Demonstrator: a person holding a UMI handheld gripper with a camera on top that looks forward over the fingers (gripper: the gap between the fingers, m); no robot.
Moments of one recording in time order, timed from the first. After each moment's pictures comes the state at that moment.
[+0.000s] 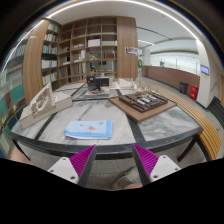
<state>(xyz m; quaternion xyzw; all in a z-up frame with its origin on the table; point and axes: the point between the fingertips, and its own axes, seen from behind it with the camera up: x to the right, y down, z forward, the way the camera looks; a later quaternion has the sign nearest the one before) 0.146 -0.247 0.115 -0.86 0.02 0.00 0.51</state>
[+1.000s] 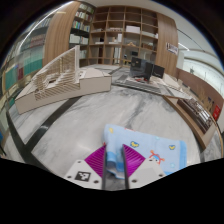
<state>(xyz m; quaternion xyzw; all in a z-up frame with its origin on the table) -0.092 -0.017 -0.012 -0.88 -0.15 0.03 0.45</state>
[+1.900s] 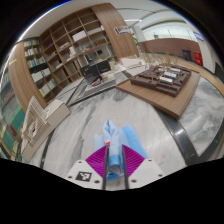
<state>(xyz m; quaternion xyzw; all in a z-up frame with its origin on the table) 0.082 -0.026 0.027 -0.88 0.11 0.14 0.43</state>
